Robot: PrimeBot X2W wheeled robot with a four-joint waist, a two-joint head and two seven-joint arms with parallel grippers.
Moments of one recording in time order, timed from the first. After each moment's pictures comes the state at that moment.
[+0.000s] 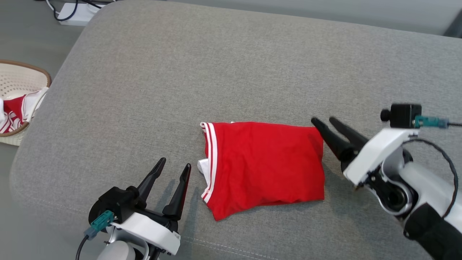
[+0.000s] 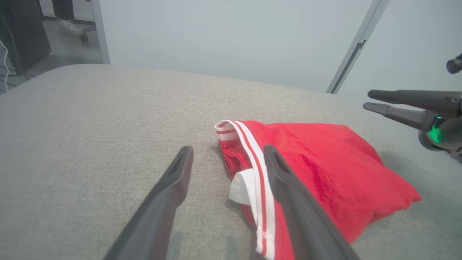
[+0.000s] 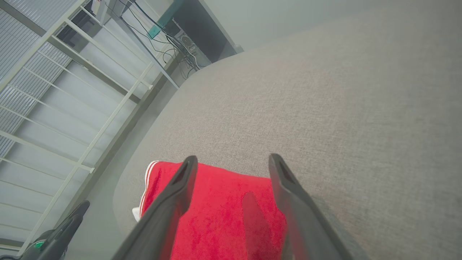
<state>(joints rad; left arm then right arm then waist) -0.17 0.15 -0.34 0.29 -0.44 -0.12 -0.26 -0.73 -0.45 0.91 0.47 1.35 0.13 -0.07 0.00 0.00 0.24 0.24</state>
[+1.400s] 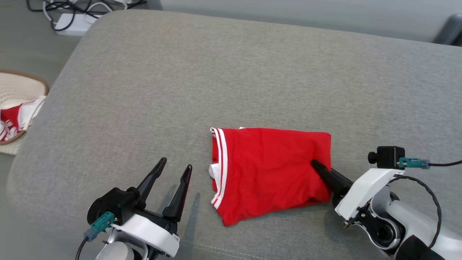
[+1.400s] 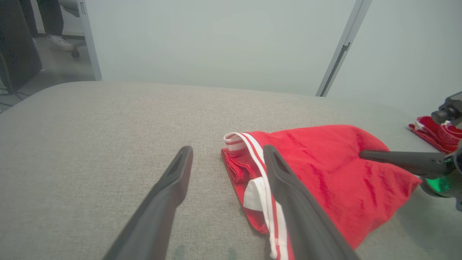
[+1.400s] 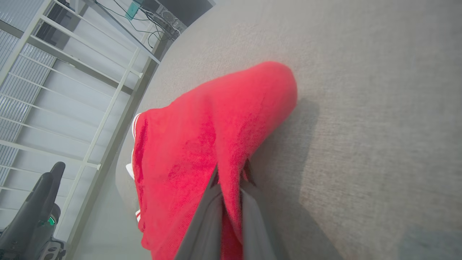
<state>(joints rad) -0.17 0.18 -0.35 0.26 -0.42 -0.12 -0.26 -0.58 -0.42 0.97 0.50 1.44 0.13 -0.11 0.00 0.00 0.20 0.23</state>
